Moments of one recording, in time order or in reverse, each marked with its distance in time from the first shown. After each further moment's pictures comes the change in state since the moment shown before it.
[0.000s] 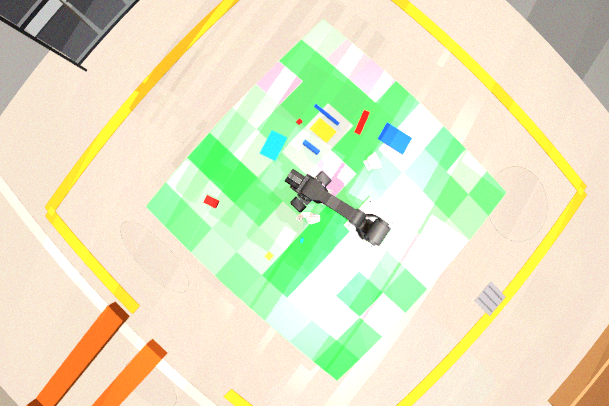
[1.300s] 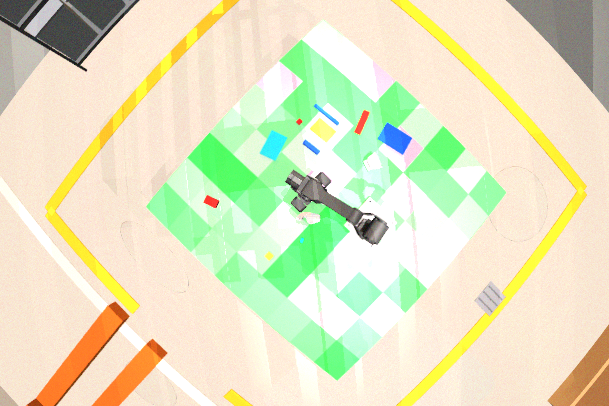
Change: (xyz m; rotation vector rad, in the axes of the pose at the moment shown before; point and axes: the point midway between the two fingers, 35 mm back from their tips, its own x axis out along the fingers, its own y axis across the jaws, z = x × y) arm 0.022 0.000 -0.001 0.005 0.001 0.000
